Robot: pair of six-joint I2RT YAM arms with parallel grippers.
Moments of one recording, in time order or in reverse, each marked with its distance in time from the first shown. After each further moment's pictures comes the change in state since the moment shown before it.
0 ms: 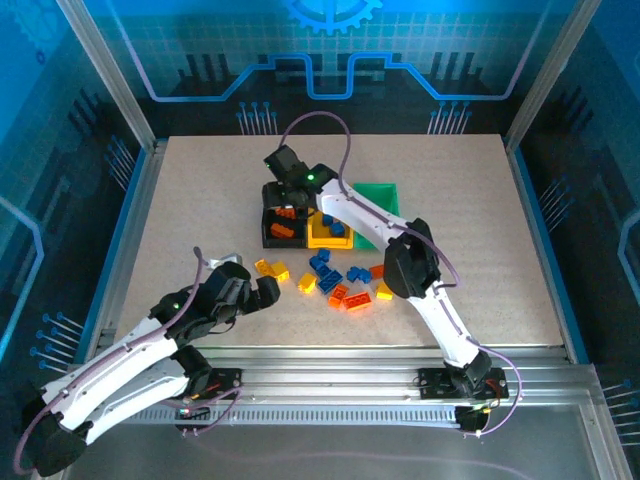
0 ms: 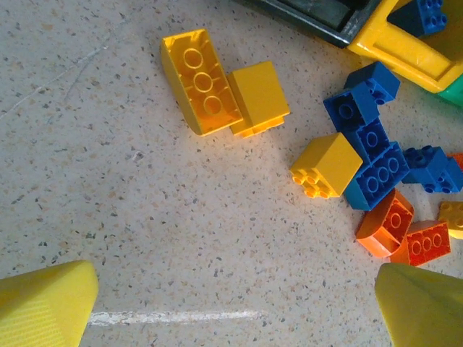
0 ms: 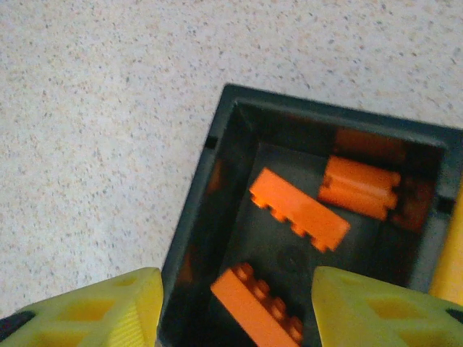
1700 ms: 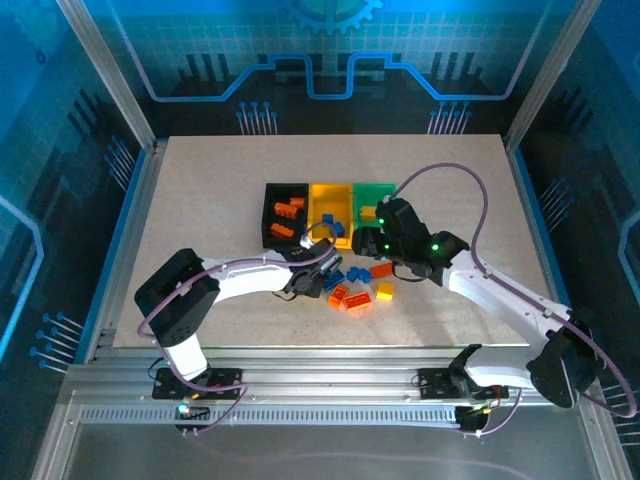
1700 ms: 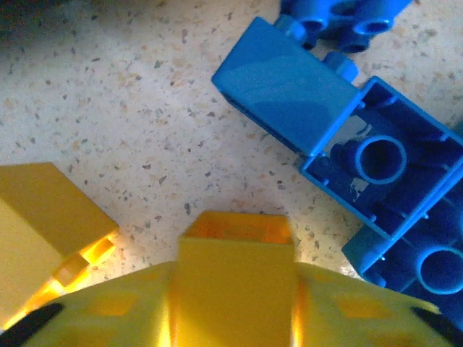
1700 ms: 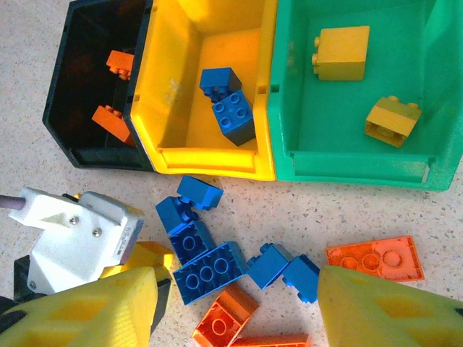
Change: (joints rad) left arm -0.140 1.000 0.450 0.151 -0.135 0.388; right arm -0.117 -1.106 -1.274 0.252 -0.001 0.129
